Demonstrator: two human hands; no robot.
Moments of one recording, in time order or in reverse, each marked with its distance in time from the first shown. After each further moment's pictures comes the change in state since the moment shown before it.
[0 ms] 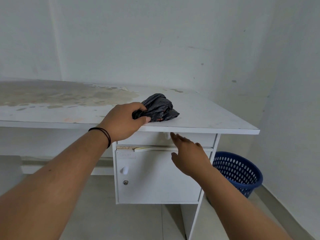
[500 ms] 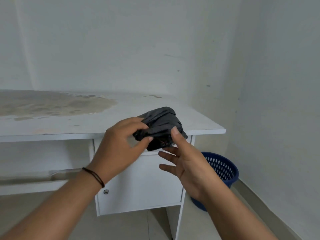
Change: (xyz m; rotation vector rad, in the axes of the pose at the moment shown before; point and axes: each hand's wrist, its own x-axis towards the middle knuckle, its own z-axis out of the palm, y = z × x) left_hand -0.049 0.053 0.041 -0.234 0.286 0.361; right_hand -0.076 -0.008 -0.065 1.617 -0.004 0.316
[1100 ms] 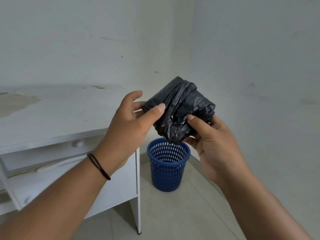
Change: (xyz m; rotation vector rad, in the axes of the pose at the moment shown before) left_hand 0.056 0.119 0.110 -0.764 -0.285 -0.489; right_hand -0.056 -0.069 -0.124 0.001 0.480 -0.417
